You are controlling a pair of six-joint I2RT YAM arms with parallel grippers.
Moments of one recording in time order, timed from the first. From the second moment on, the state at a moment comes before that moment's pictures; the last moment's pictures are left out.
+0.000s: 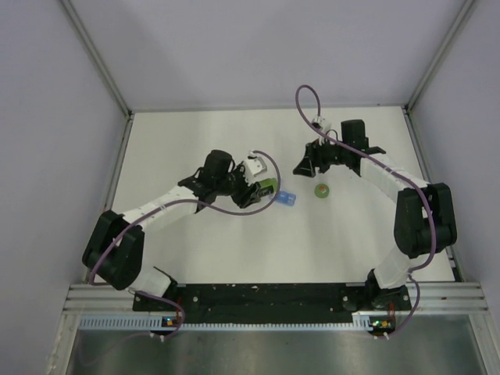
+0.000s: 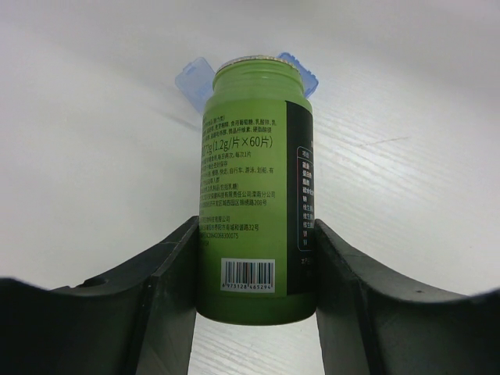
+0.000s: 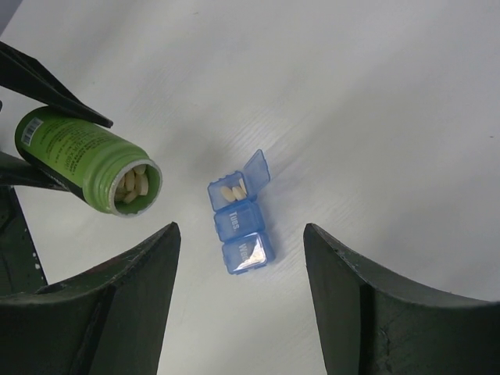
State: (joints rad) left arm -0.56 1.49 0.93 -0.12 0.46 0.34; right arm 0.21 1.66 1.15 -0.21 -0.79 -0.09
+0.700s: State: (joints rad) left arm -0.55 1.37 0.87 0.23 0.63 0.06; right arm 0.27 1.66 1.14 -0.18 -0.91 -0.04
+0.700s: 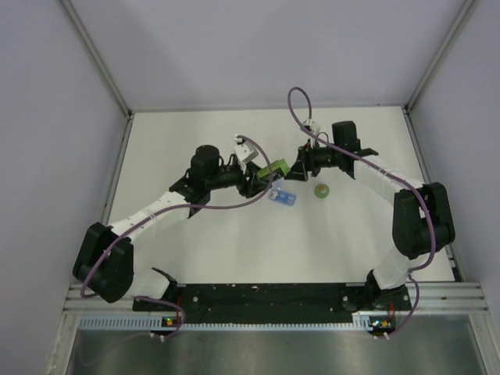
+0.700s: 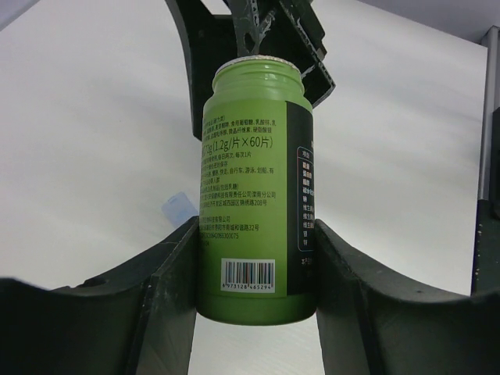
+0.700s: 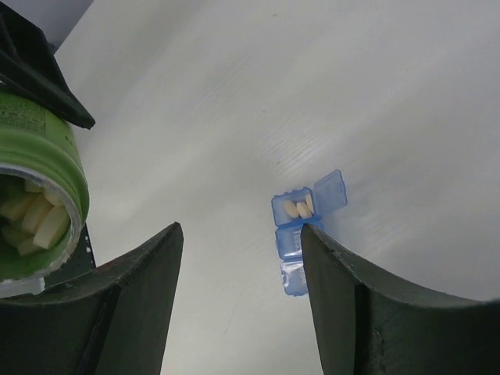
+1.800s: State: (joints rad) left arm -0.59 1.47 0.90 0.23 0.70 0.06; right arm 0.37 1.59 1.17 -0.16 -0.87 0.02
